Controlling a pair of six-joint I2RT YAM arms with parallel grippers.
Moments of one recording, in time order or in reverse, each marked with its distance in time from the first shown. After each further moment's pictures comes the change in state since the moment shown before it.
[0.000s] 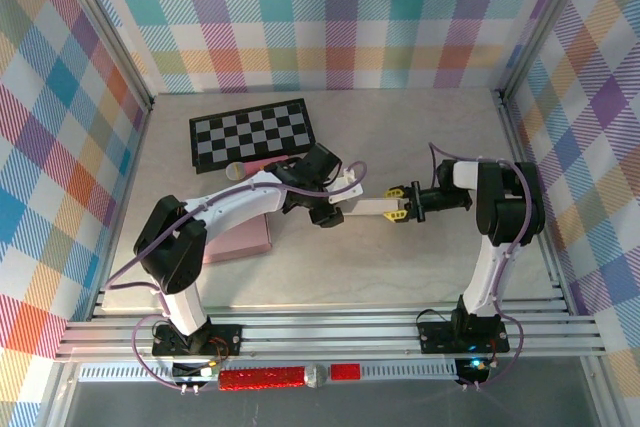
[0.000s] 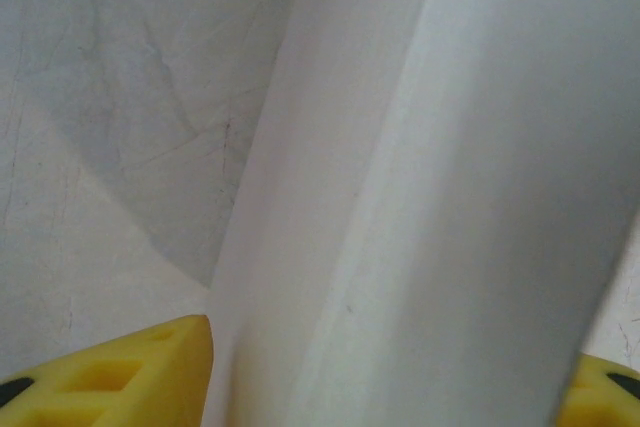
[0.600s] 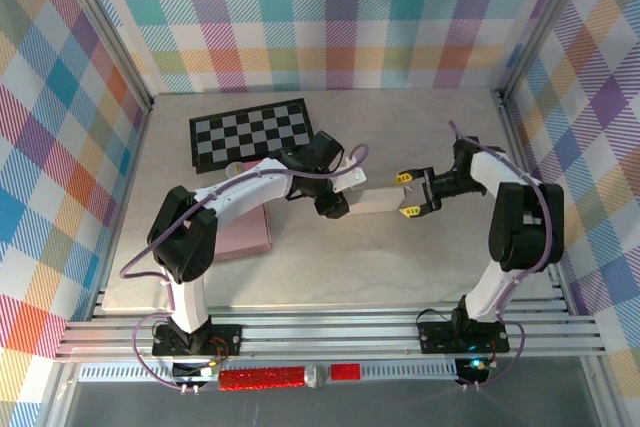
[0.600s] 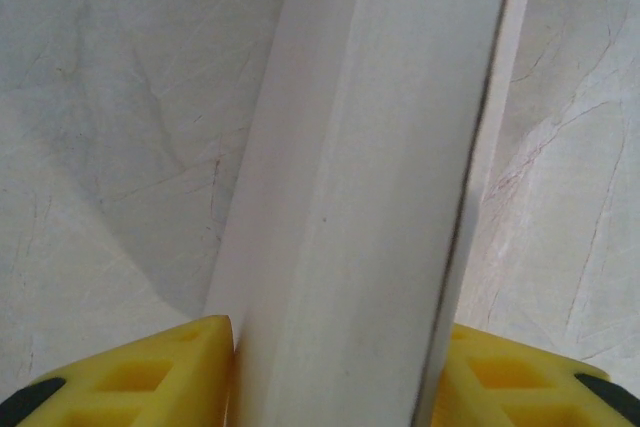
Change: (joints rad) left arm 0.048 0.095 0.139 -0.083 0.124 -0.062; right arm -0.050 -0.249 0.070 -0.042 0.322 0.037
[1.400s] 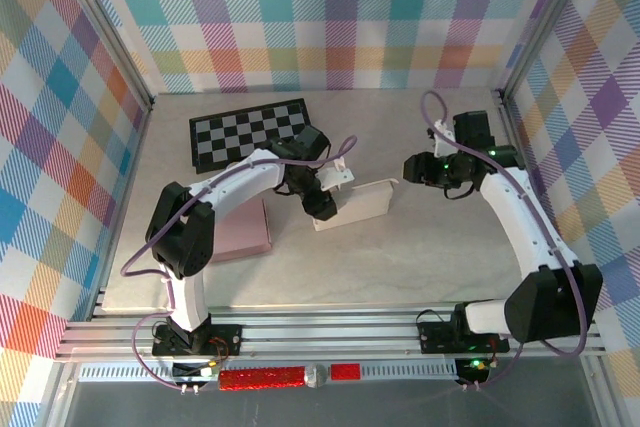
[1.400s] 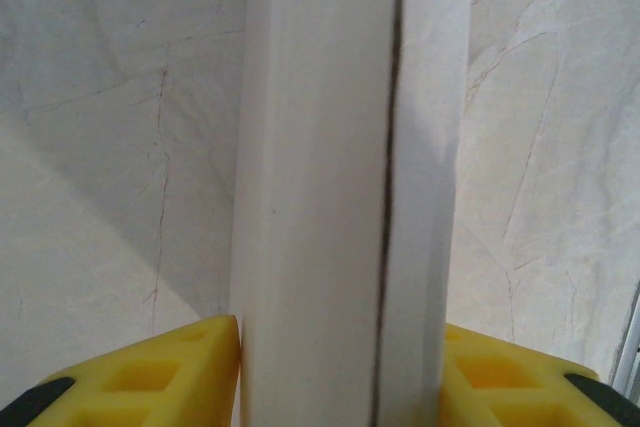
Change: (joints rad) left arm 0.080 0.015 0.043 -0.194 0.128 0.056; right arm 0.188 -0.396 0.077 0.060 0.607 -0.786
